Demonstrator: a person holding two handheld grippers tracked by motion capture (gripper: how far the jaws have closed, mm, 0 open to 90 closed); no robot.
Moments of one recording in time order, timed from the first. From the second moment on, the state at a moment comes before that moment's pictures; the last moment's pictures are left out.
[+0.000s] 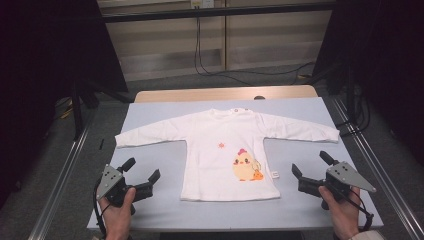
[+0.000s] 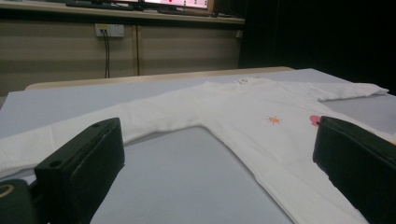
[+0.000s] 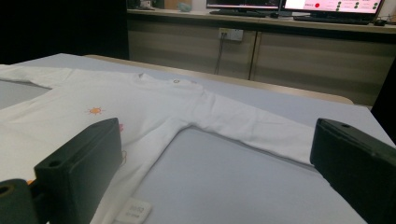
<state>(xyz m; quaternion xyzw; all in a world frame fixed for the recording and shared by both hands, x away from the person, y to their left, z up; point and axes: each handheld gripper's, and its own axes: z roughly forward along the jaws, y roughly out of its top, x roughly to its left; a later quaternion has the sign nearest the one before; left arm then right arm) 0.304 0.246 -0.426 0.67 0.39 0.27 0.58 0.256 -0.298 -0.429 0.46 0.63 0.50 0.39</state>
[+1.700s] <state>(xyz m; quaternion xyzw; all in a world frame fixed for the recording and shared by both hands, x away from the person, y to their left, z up) 0.332 0.280 -0.393 0.68 0.37 0.25 0.58 0.256 -0.297 -0.431 0.45 0.64 0.50 0.37</state>
